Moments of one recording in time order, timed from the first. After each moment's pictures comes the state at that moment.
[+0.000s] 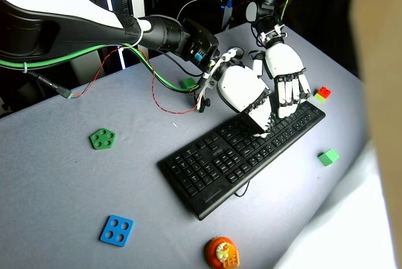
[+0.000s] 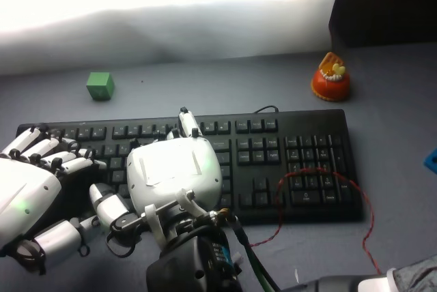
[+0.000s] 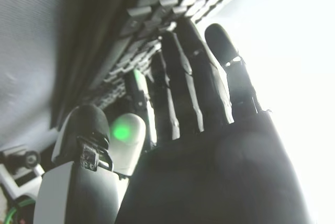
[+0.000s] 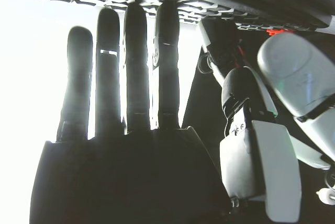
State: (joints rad) left arm 1.17 -1.04 0.98 2.68 1.25 -1.90; right arm -0.45 -1.94 1.17 1.21 1.33 -2.12
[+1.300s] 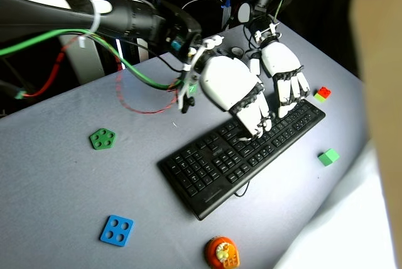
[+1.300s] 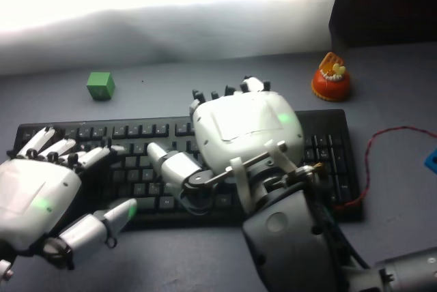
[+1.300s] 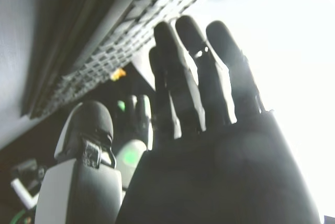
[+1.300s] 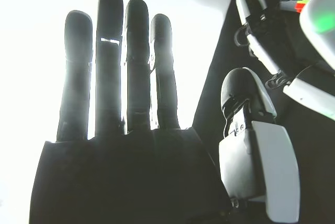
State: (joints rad) left arm 1.11 -1.10 0.95 2.63 1.33 -1.89; right arm -0.40 -1.60 0.85 1.23 1.33 -2.18
